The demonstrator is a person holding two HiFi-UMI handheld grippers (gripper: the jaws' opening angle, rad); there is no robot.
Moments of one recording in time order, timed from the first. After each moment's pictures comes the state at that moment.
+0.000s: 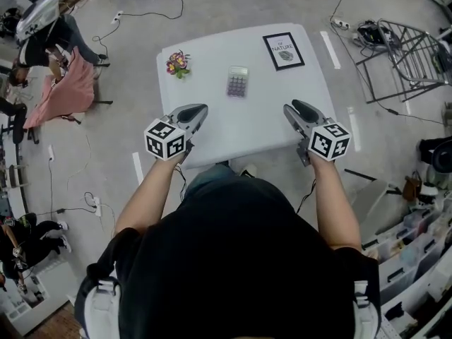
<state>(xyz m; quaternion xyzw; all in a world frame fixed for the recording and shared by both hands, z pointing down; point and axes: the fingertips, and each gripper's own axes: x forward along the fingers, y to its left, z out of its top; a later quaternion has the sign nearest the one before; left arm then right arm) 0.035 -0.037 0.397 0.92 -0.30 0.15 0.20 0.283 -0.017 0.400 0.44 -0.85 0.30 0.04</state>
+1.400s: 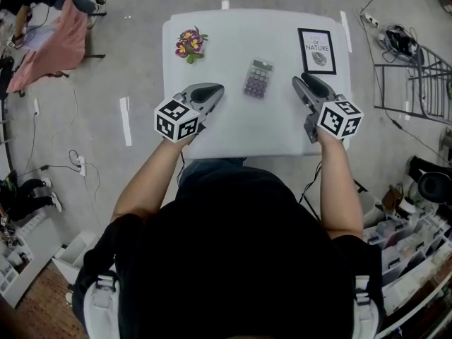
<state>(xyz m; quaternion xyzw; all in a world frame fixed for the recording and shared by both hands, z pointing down) 0.011 -0.152 0.479 0.90 -0.31 0.14 0.27 0.222 -0.201 0.466 0.39 -0.85 0.33 0.12</state>
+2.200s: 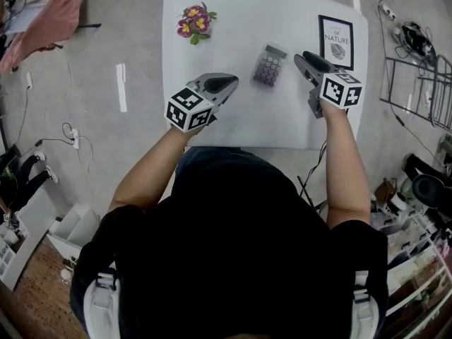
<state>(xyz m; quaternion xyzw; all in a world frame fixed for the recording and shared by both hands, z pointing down) 0.024 -0.164 0.554 0.89 -0.29 0.15 0.33 0.194 -0.266 0.586 0.34 -0.83 0.38 0.20</state>
